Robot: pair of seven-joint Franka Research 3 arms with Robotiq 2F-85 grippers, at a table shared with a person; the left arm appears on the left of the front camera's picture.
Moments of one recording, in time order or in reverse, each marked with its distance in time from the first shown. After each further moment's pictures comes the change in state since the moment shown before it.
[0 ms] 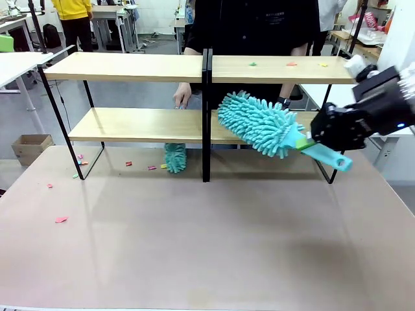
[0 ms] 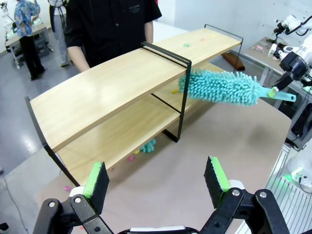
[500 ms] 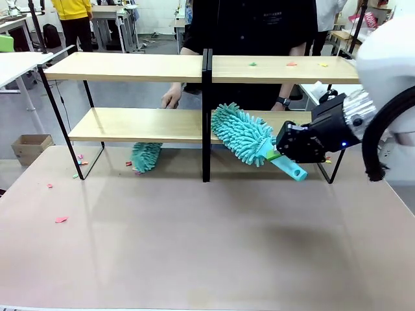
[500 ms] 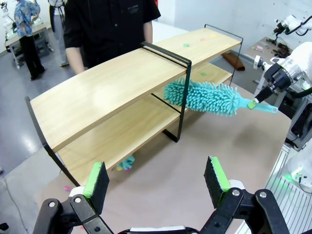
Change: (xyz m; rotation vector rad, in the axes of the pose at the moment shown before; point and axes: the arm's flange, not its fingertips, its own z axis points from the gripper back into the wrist) left arm 0.000 0.000 0.000 0.000 0.000 0.000; right arm 0.008 -0.010 -0.071 -0.033 -0.052 -0.083
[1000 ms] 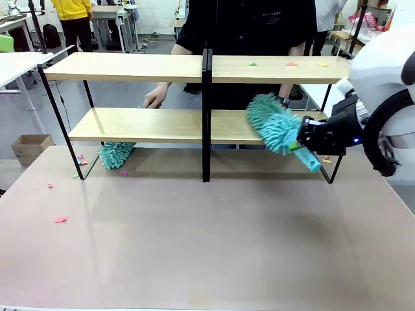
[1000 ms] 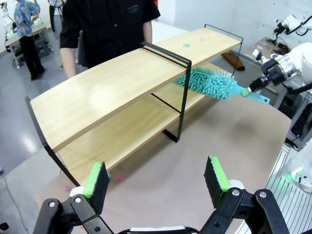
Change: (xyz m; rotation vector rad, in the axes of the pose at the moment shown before) left arm 0.000 0.000 0.000 0.000 0.000 0.000; right arm 0.029 -0.040 0.018 -0.131 -0.197 -0.078
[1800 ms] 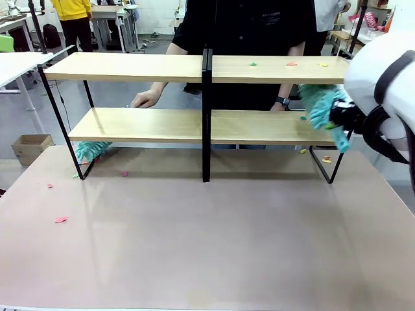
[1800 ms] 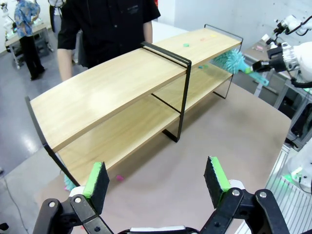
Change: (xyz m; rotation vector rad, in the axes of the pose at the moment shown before) left arm 0.000 0.000 0.000 0.000 0.000 0.000; right arm 0.021 -0.007 0.036 -0.190 -0.257 0.015
